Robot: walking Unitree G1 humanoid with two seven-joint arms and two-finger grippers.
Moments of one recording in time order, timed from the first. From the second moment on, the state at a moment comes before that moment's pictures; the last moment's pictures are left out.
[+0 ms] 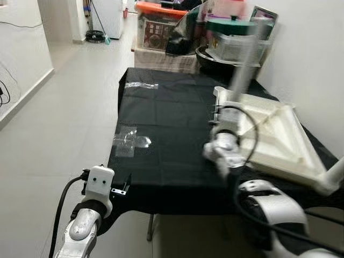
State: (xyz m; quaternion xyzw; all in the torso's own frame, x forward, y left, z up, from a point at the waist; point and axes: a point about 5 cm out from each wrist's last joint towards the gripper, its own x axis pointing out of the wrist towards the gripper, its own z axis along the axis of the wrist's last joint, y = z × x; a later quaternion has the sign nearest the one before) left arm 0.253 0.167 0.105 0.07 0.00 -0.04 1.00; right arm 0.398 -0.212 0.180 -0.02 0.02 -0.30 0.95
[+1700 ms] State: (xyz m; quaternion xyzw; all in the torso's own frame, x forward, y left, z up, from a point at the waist) left arm 0.255 0.167 0.106 0.07 0.00 -0.05 1.00; right arm 0.409 -0.218 0.216 0.05 -0.03 0.02 1.00
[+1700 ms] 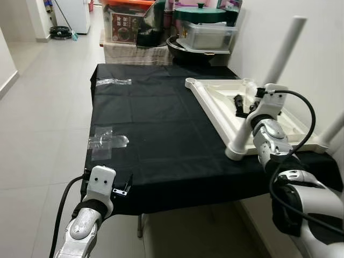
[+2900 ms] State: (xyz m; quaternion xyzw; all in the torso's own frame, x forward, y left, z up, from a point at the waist) left arm 0.252 0.170 0.108 0.07 0.00 -0.04 1.00; right arm 0.404 -0.120 0.191 -0.02 0.02 0.32 0.95
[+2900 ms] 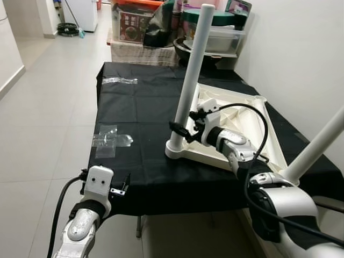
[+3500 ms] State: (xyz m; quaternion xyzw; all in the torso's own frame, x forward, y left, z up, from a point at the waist) left arm 0.255 0.166 0.107 0.07 0.00 -0.05 1.00; right arm 0.401 -0.066 0.185 0.03 -0.01 0.24 0.97
